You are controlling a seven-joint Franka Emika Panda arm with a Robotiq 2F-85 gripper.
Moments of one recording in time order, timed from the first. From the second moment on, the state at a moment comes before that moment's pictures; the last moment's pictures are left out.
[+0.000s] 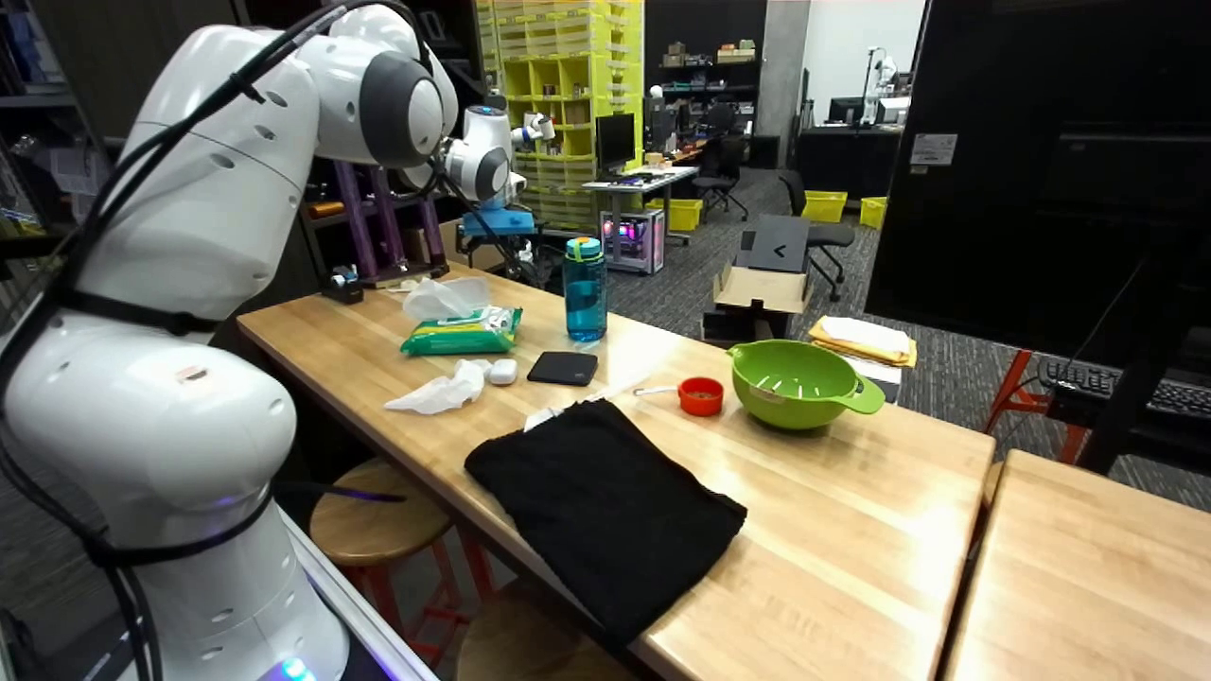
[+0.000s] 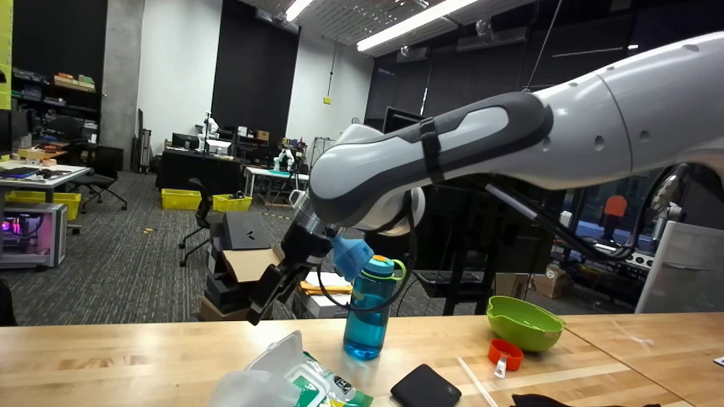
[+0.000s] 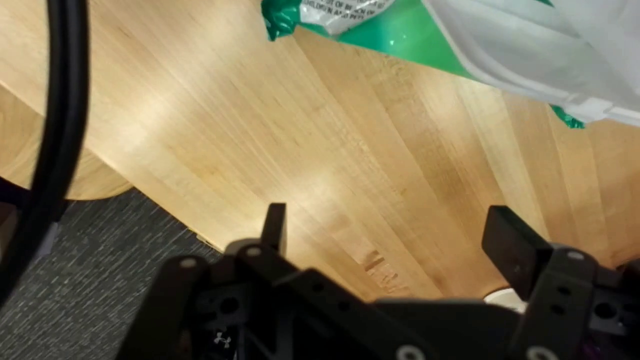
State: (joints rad) arm 0.25 0.67 0.30 -1.43 0.01 2.39 -0.47
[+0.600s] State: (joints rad) arm 0.28 0.79 0.36 -1.29 0.02 2.29 -0.49
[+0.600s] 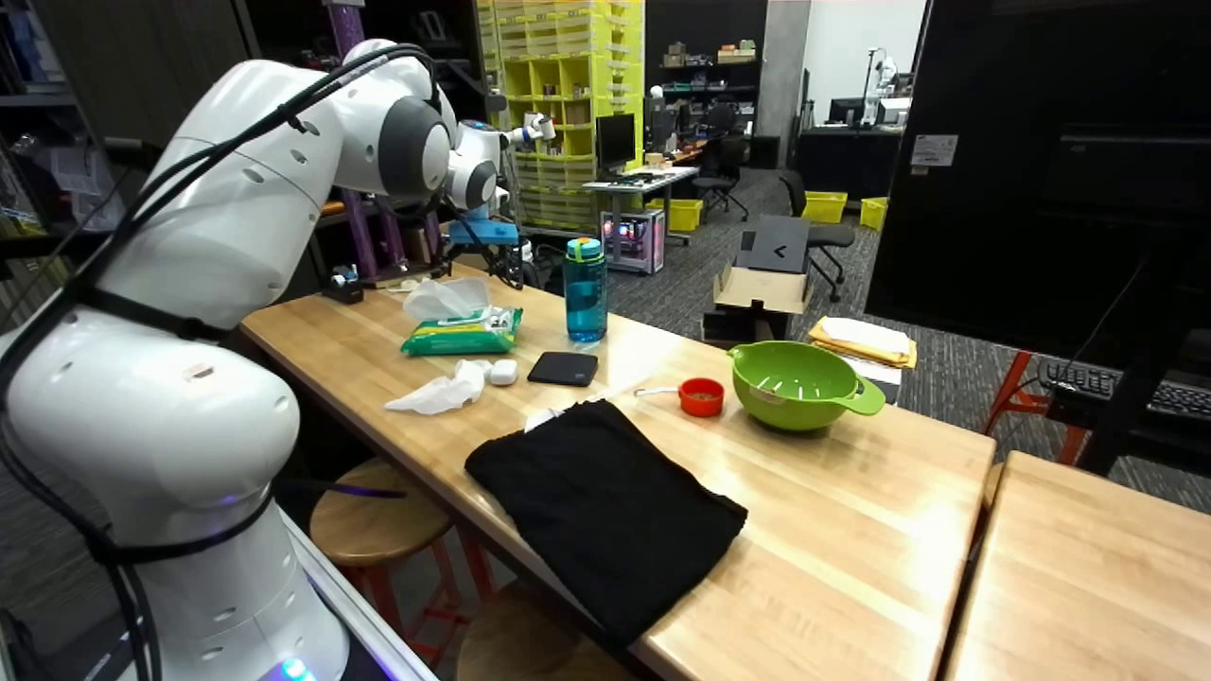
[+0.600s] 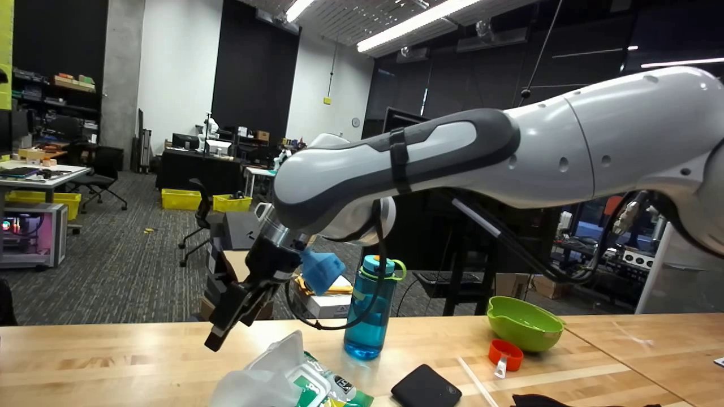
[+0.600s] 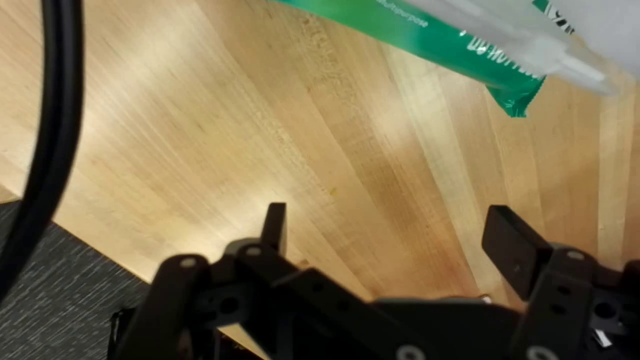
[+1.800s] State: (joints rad) arm 0.28 0.79 0.39 -1.27 0.02 2.20 -0.47
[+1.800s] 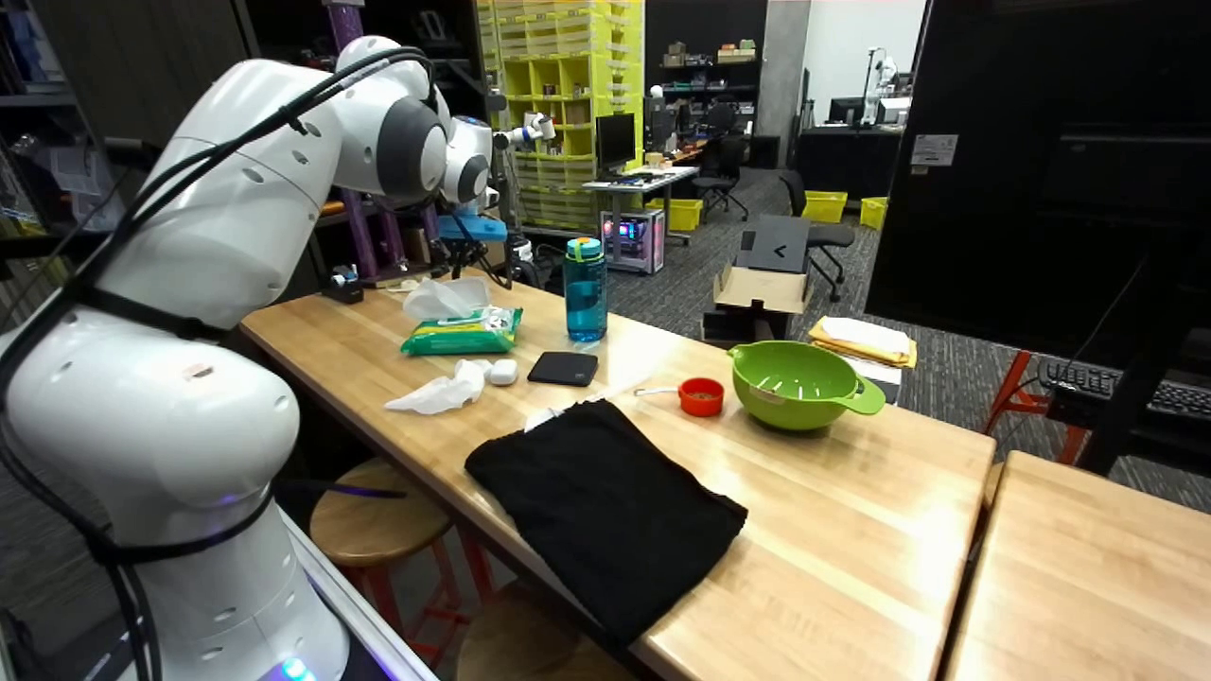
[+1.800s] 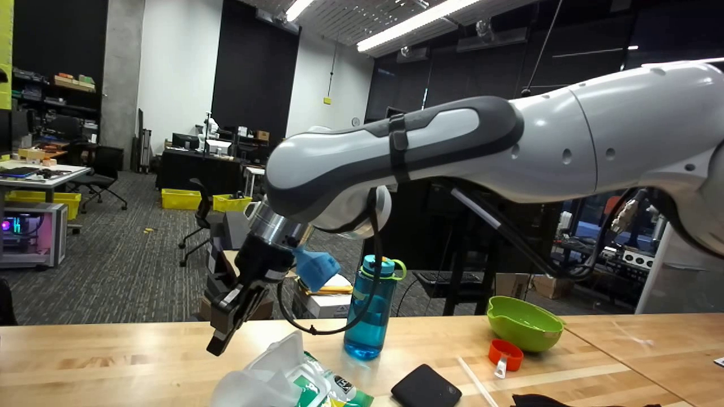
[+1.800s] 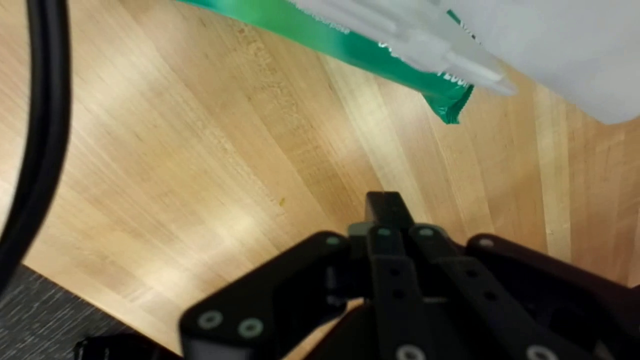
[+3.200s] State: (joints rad) arm 0.27 0.68 0.39 -1.40 0.02 2.16 -0.25
